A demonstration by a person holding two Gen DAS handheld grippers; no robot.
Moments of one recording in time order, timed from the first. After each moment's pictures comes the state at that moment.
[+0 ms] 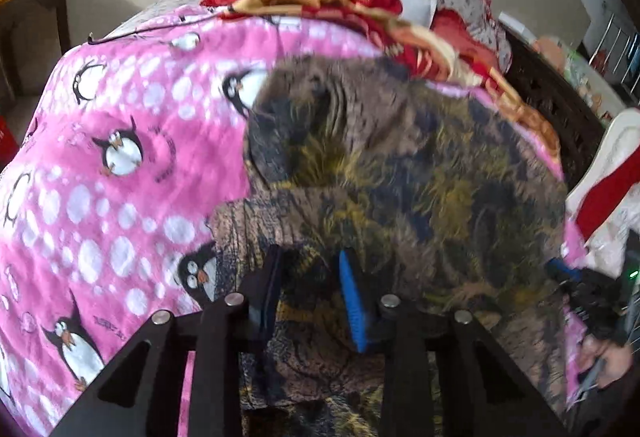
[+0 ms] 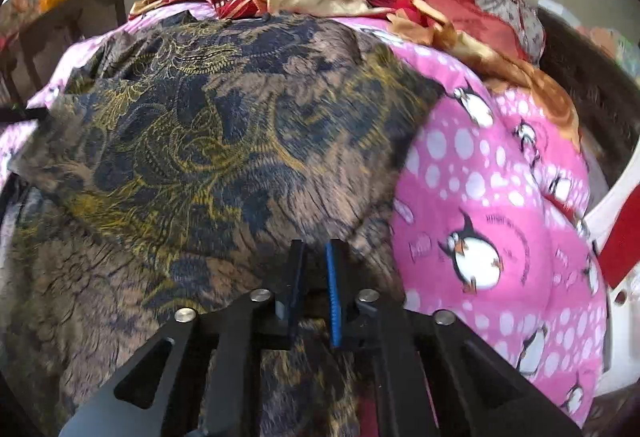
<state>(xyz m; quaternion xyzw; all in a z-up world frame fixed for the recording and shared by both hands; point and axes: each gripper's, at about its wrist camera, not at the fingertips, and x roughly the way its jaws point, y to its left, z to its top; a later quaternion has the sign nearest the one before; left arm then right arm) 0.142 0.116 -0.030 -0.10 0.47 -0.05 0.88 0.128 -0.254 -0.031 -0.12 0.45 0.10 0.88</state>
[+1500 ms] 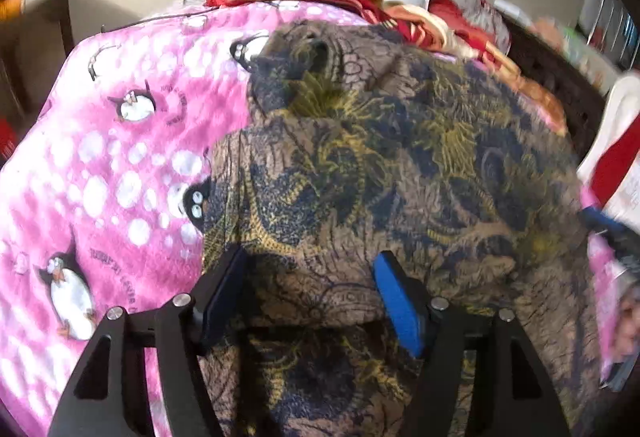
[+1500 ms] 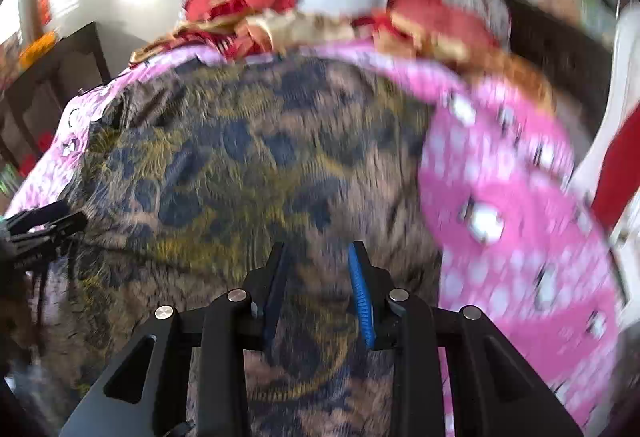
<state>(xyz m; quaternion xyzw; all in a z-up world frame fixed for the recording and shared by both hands) 0.102 0.110 -0.047 -0.07 0.45 -0.05 0.89 0.104 -0.210 0.006 -0.05 0.42 0.04 0.91</state>
